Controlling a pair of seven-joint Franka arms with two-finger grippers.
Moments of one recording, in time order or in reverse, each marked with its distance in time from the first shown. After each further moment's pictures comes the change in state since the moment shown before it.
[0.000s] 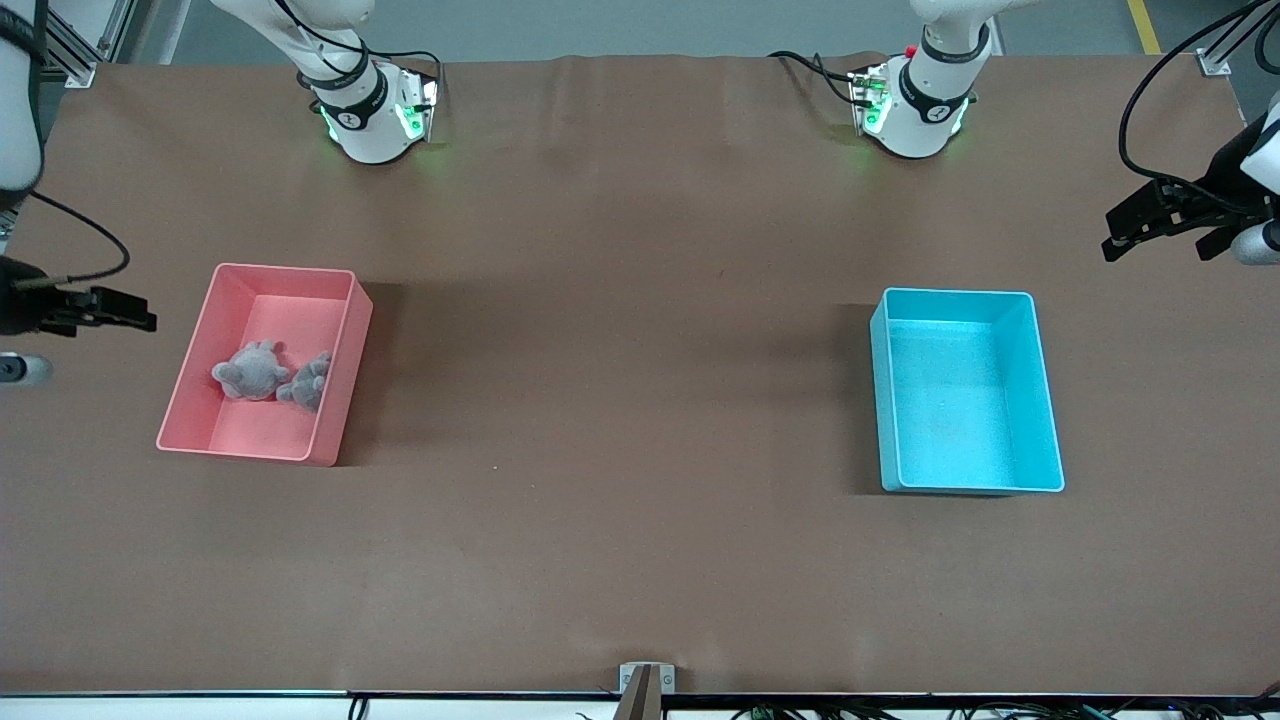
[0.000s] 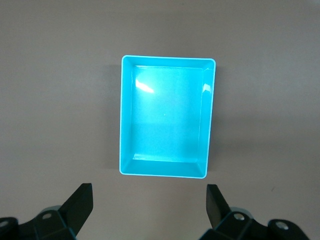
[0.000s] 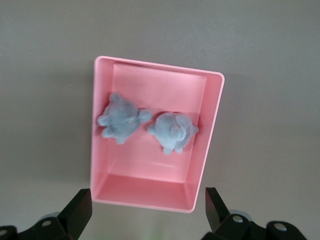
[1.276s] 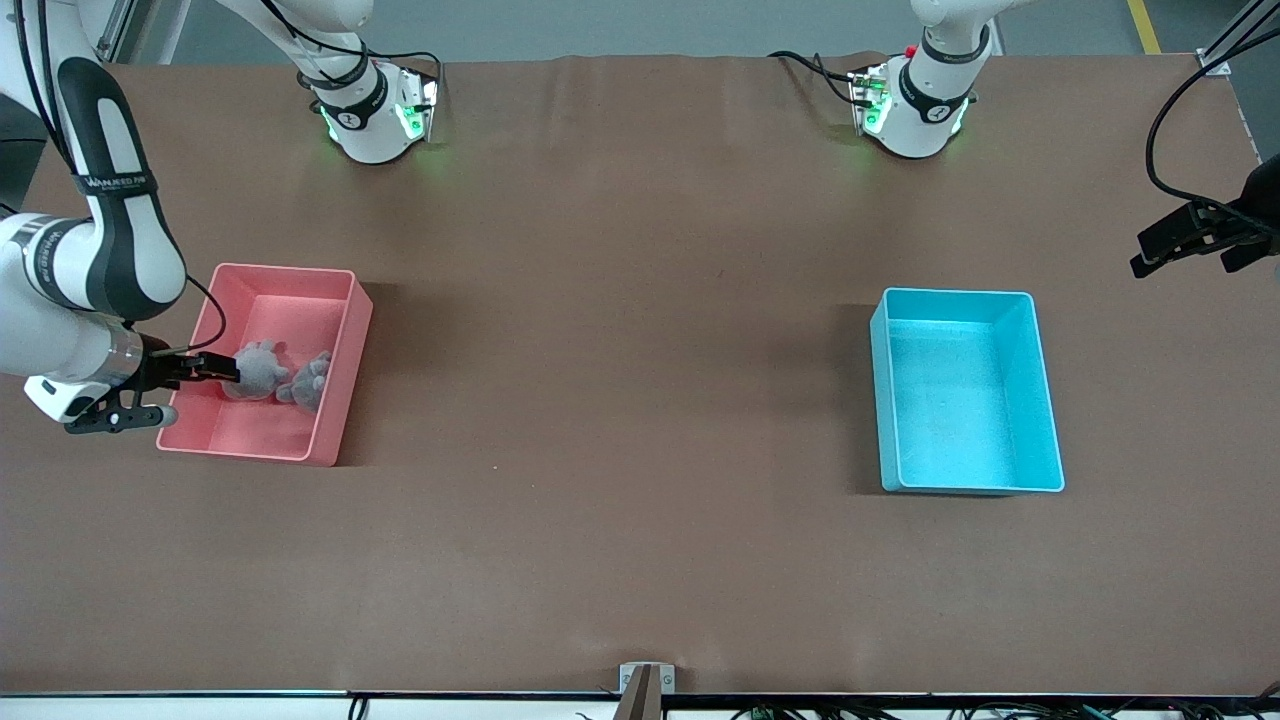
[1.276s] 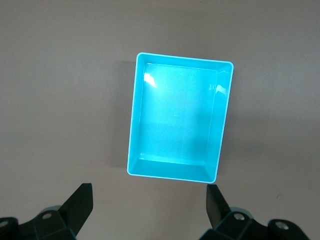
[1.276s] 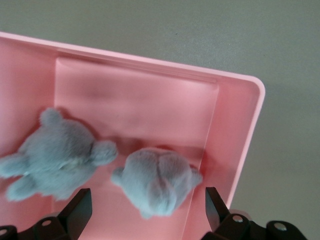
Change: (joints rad) left arm 0.060 0.039 0.000 0.012 0.001 0.005 0.002; right arm -0.070 0.132 0.000 -0.362 -0.001 0.543 -0.083
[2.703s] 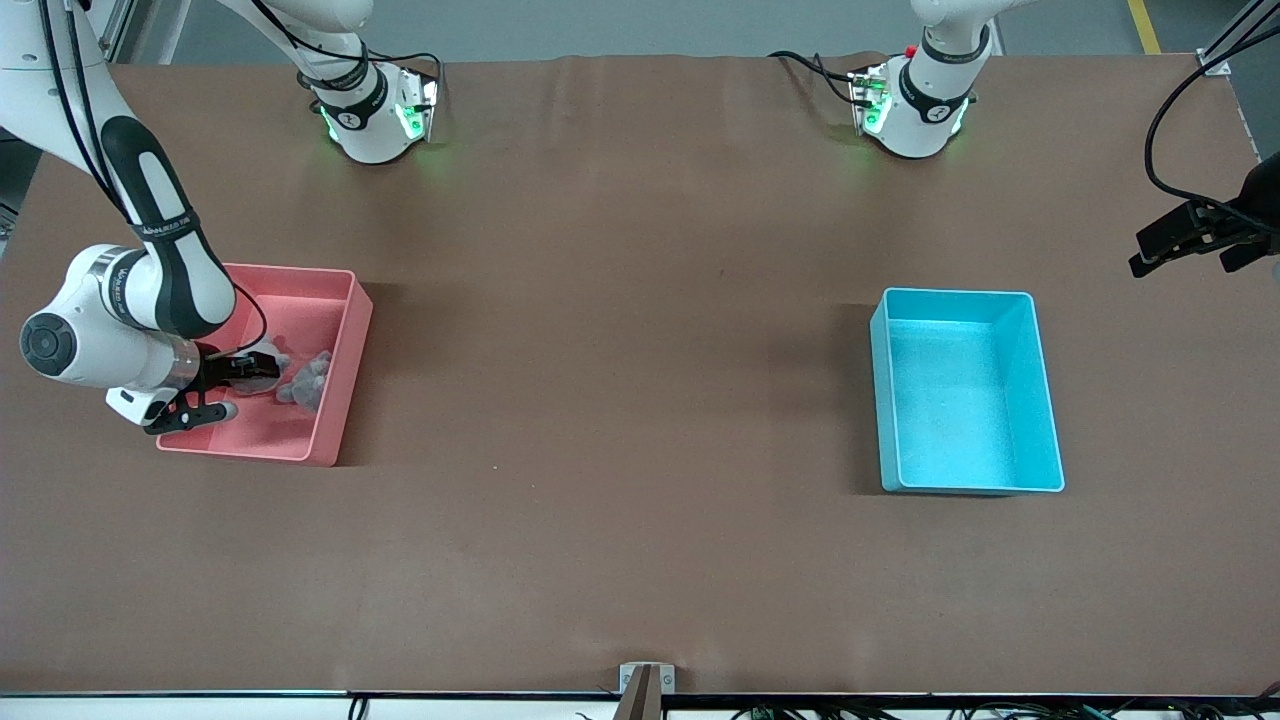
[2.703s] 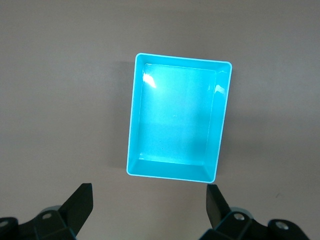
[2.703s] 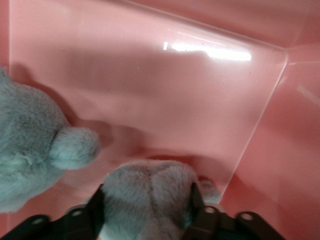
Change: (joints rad) left arm -0.001 0.000 -0.003 0.004 0.000 -0.004 0.000; right arm -0.012 0.106 0.000 -0.075 0.000 0.089 -0.125
